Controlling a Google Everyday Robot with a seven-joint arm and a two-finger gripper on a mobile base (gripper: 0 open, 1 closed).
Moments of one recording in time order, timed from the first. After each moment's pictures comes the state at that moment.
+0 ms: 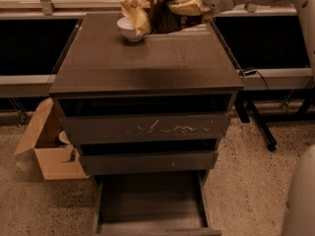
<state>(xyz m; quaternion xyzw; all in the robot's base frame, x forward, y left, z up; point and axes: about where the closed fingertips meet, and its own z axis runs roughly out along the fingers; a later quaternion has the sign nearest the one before) 0.711 -0.061 1.038 -0.64 0.50 0.14 0.57</state>
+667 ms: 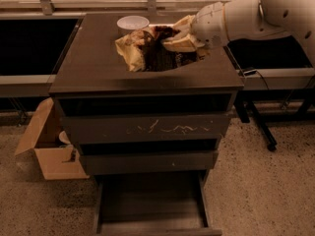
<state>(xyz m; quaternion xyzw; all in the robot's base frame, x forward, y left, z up) 0.649 -0.044 0.965 -0.62 0.56 0.21 0.51</state>
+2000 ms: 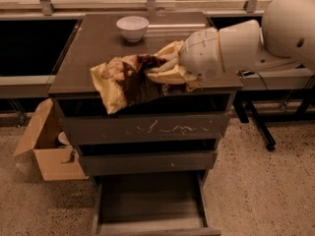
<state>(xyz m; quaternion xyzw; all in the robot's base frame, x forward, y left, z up) 0.530 -0.001 0.959 -0.65 0.52 0.23 0.50</state>
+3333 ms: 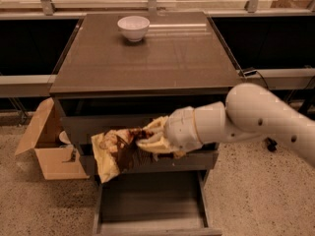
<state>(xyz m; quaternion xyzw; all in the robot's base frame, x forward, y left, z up) 0.465 0.023 0.797 -0.62 0.59 0.30 0.42</state>
